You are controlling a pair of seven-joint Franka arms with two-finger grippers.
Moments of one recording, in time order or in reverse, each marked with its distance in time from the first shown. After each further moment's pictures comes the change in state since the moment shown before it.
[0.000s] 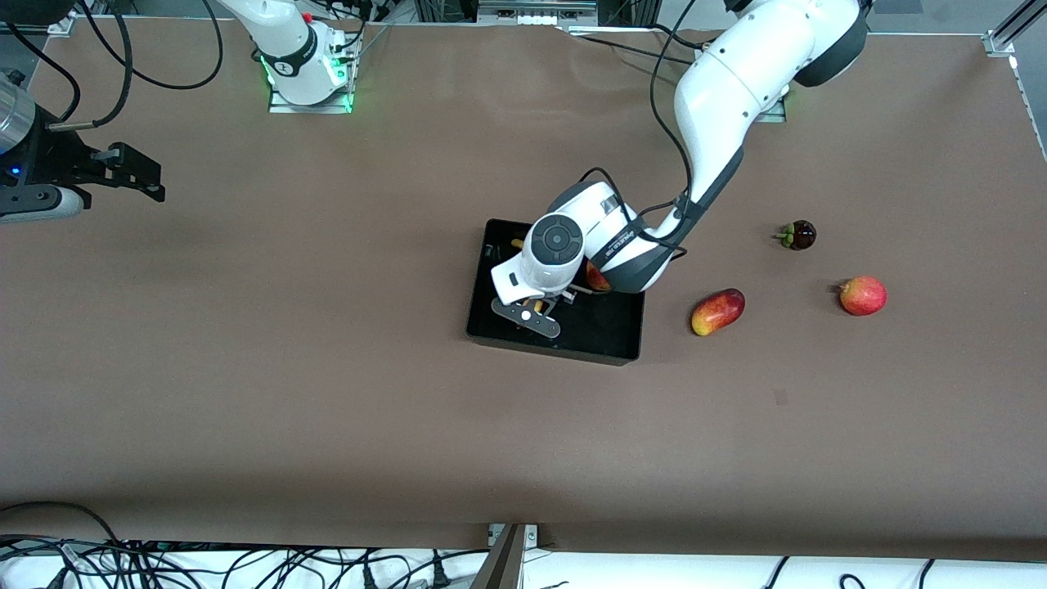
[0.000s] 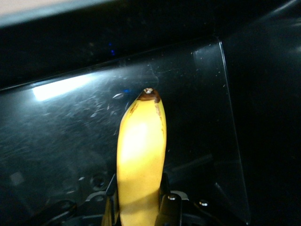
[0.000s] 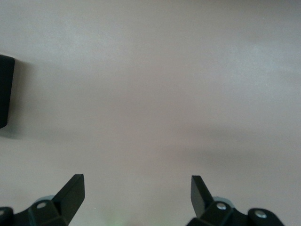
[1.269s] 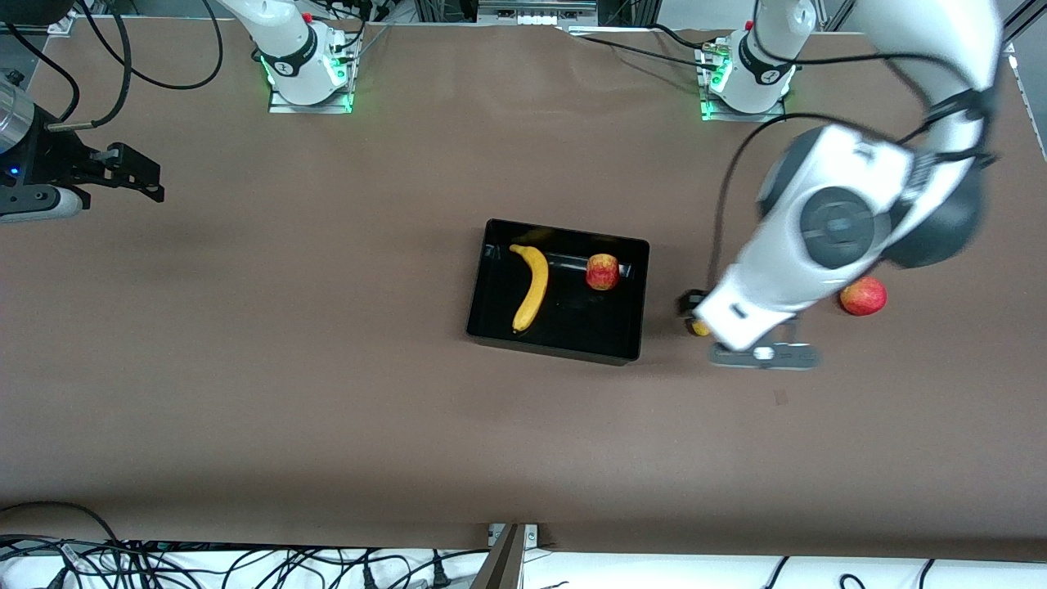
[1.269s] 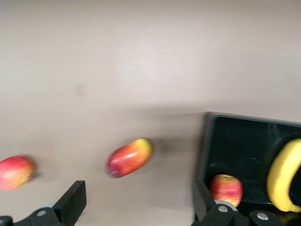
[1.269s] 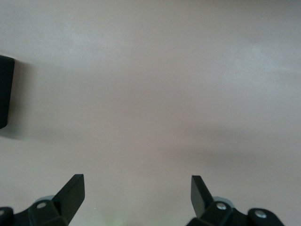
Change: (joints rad) left arm 0.398 -0.417 0.011 0.090 0.000 -0.537 0.006; right arm -0.001 0.001 0.000 0.003 0.000 0.000 0.000
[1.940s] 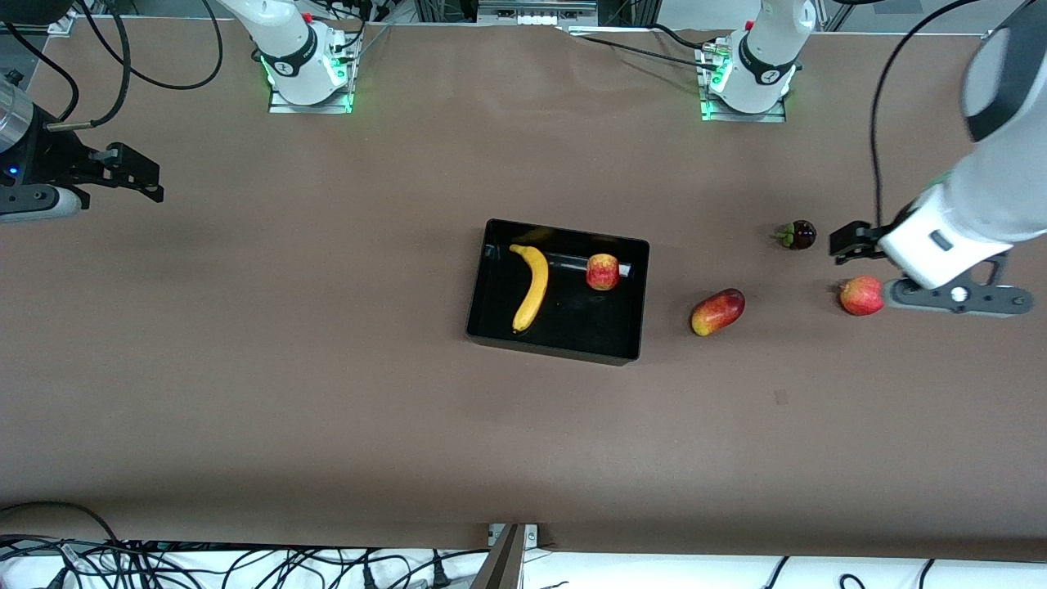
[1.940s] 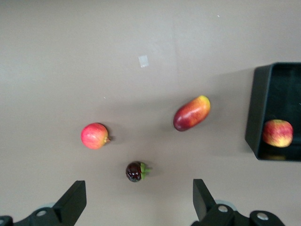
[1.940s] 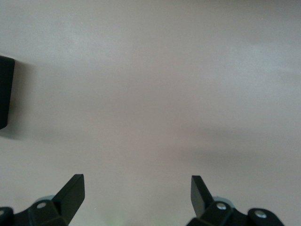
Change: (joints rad) left arm 0.173 -0.210 0.053 -0.041 -0.082 -0.203 0.356; right arm 0.000 0.000 0.000 0.001 0.000 0.000 0.000
